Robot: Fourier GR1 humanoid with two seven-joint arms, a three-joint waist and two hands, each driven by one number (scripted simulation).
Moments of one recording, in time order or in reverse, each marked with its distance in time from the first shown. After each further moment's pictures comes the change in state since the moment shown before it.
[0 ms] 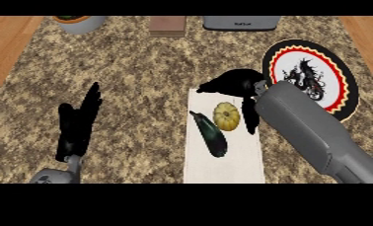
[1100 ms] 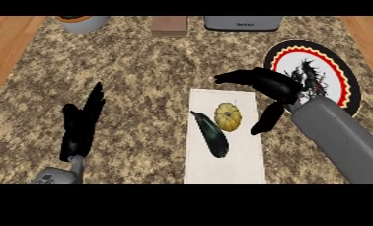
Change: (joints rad) left arm -0.014 0.026 -0.057 0.013 0.040 0.049 -0.012; right arm 0.180 -0.162 -0.093 -0.127 -0.358 -0.350 -0.245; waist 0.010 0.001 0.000
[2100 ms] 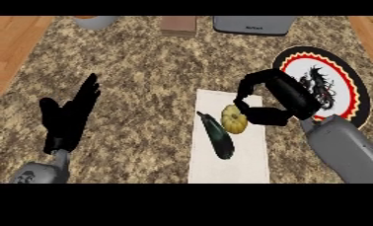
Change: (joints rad) left arm -0.025 0.079 0.024 -0.061 0.101 -0.100 0.006; right arm 0.163 -0.044 -0.076 -0.318 -0.115 -0.274 0.280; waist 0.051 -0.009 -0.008
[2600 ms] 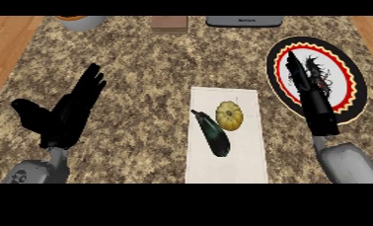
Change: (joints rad) left arm -0.016 -0.021 0.030 -0.091 0.113 -0.070 -0.038; right arm 0.252 0.115 -0.234 0.041 -0.180 -0.287 -0.063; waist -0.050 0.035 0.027
